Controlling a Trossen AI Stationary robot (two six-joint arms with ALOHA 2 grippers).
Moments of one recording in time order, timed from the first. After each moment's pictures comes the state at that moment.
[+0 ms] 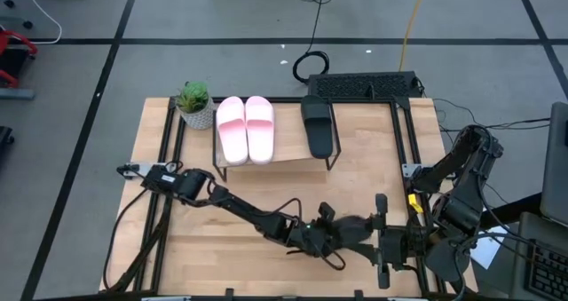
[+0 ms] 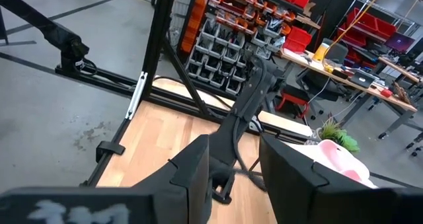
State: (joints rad) left arm -0.39 2.38 1.78 0.10 -0.56 0.67; right arm 0.92 1.45 1.56 -0.51 0.94 0.00
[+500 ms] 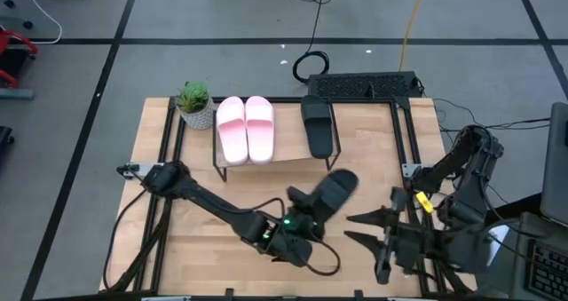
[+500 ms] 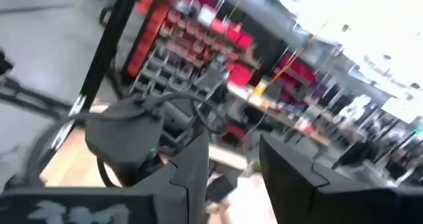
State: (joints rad) left arm -0.48 2.15 1.92 -0.34 -1.22 0.54; right arm 0.96 1.44 1.55 -0.18 1.16 -0.44
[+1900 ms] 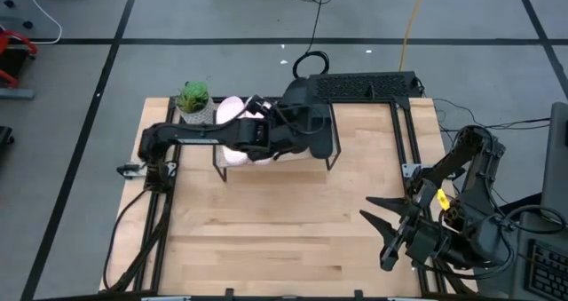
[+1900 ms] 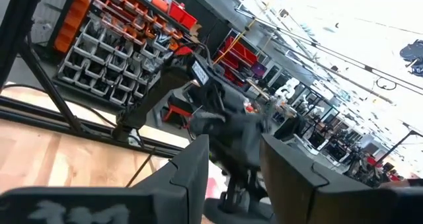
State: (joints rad) left arm 0.01 1.90 1.92 -0.89 -1.09 -0.36; right arm 1.02 1.44 1.56 0.08 1.47 -0.77
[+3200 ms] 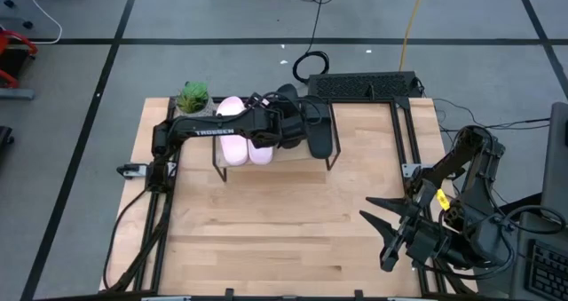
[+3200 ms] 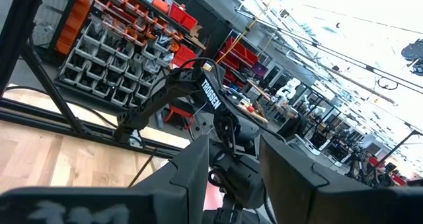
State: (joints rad) left arm 0.14 2.00 1.92 -1.12 -0.96 -0.53; right arm 1.02 1.44 1.56 0.08 1.46 -0.76
